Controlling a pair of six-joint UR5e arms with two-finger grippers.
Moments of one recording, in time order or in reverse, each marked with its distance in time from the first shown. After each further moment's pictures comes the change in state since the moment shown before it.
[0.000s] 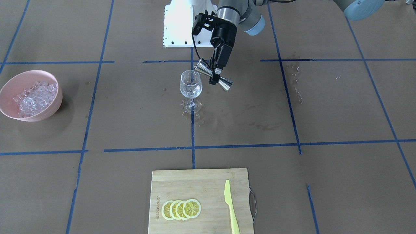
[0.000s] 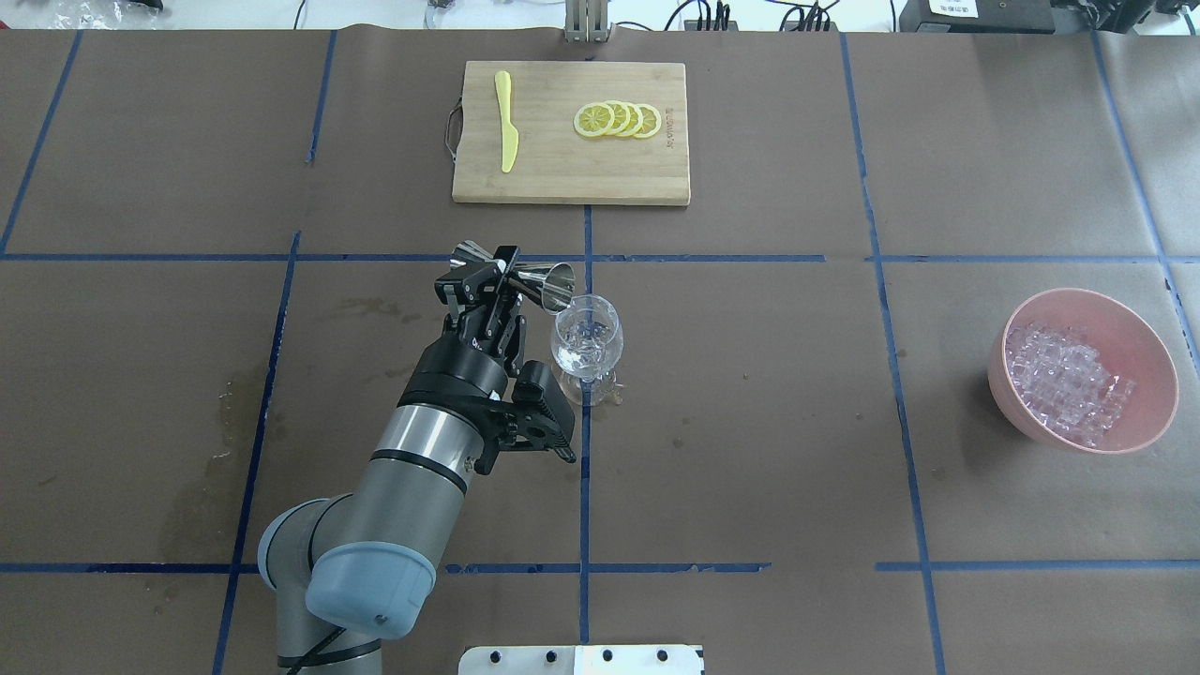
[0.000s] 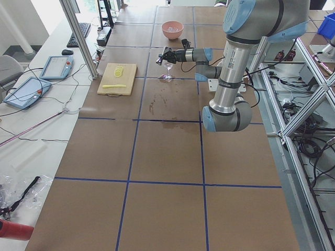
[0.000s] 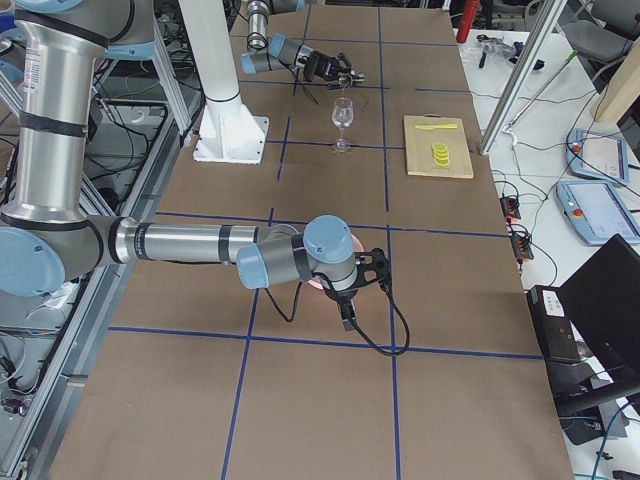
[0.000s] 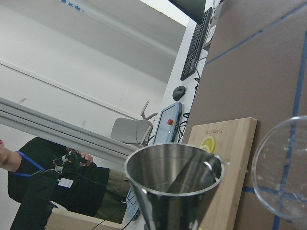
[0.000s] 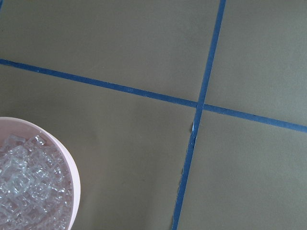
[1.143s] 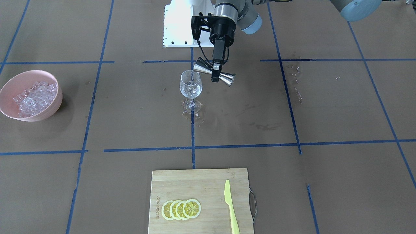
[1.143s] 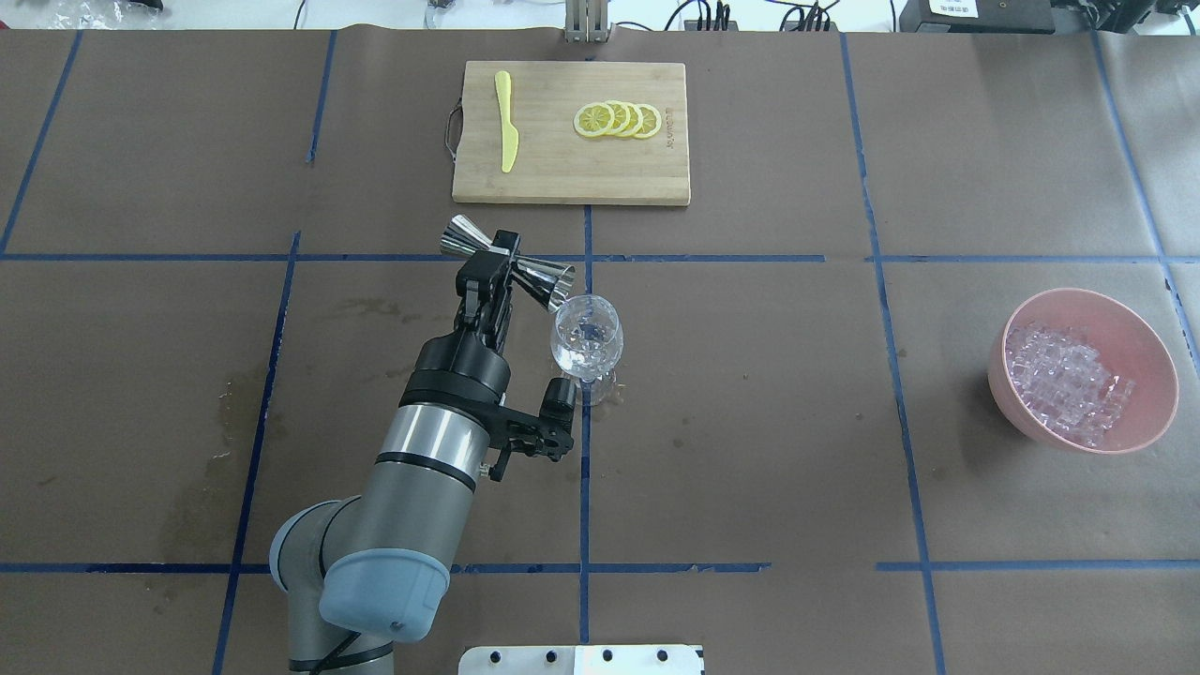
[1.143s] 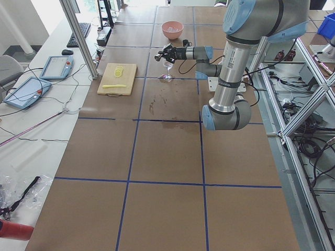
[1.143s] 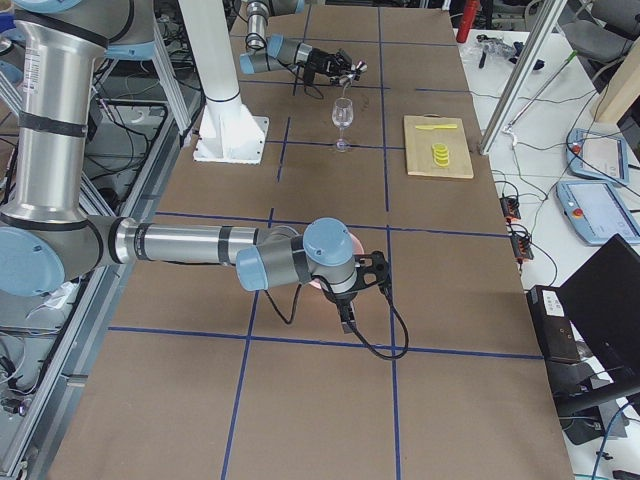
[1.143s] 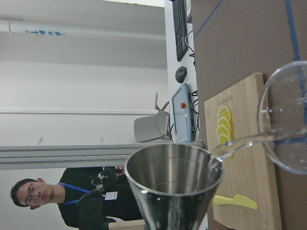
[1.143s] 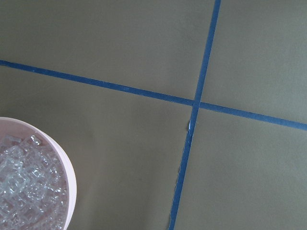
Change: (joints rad) left arm 0.005 -0.025 0.001 -0.002 0.076 0.376; right arm 0.005 0.000 -0.008 0.000 -0.001 0.001
